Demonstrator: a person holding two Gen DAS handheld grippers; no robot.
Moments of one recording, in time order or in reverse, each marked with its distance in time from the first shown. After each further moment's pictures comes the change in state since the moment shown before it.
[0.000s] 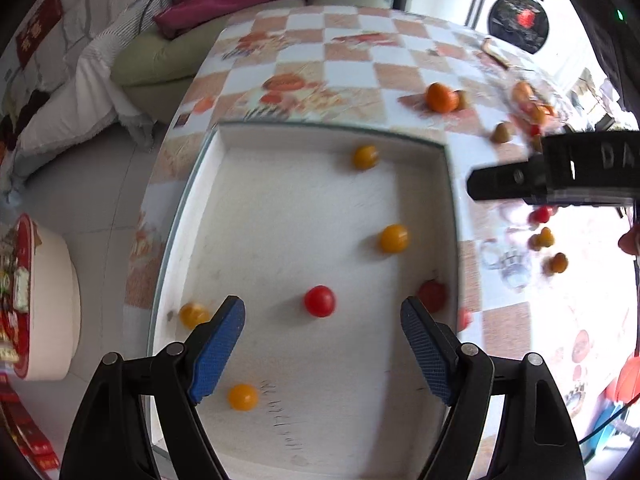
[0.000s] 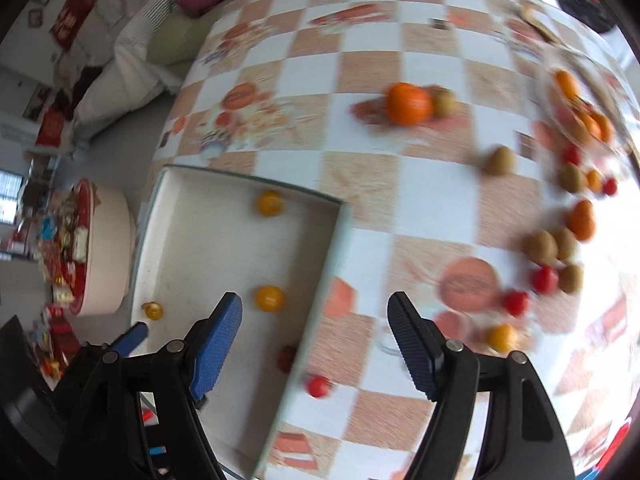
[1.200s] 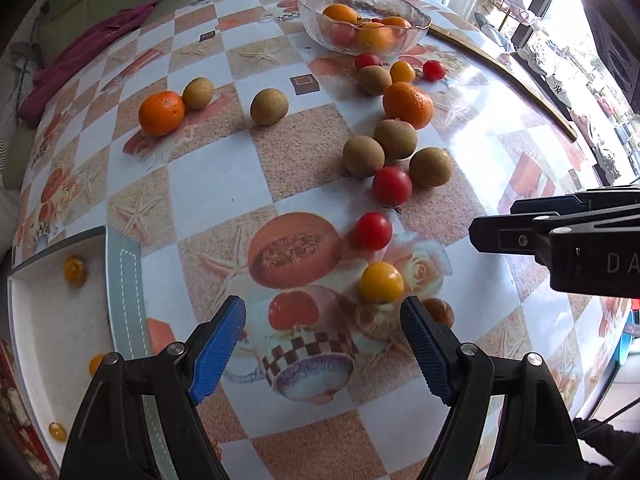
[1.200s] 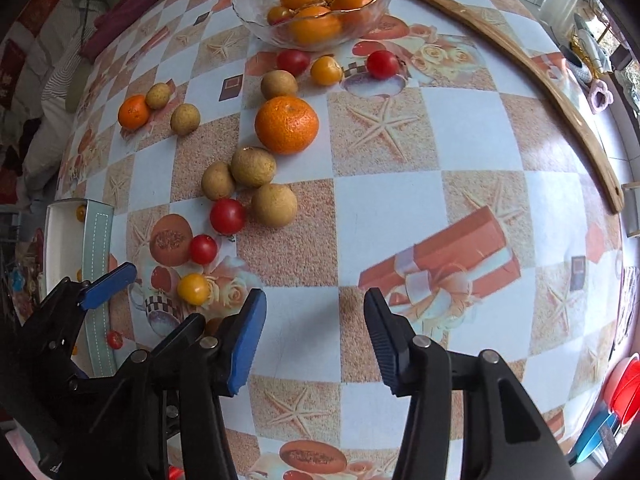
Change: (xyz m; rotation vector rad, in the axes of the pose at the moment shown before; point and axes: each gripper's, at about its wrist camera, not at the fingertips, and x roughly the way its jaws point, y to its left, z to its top) left arm 0.068 -0.201 0.039 0.329 0.058 -0.150; right arm -0.024 -0.206 -0.041 0.179 0.003 -0.117
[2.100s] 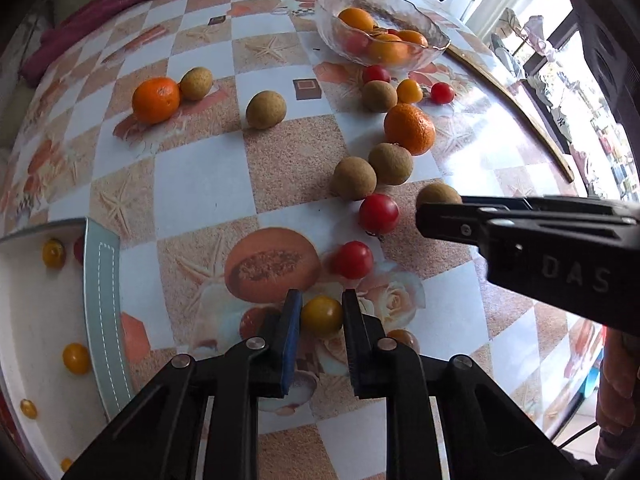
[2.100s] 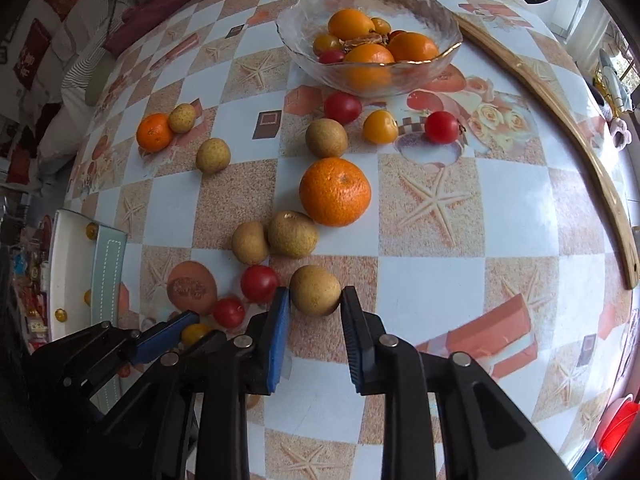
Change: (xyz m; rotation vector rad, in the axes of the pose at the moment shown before) left arm 0.002 0.006 0.012 -0.145 0.024 -0.088; right arm 0.011 0.024 0.034 -0.089 -0.054 0.042
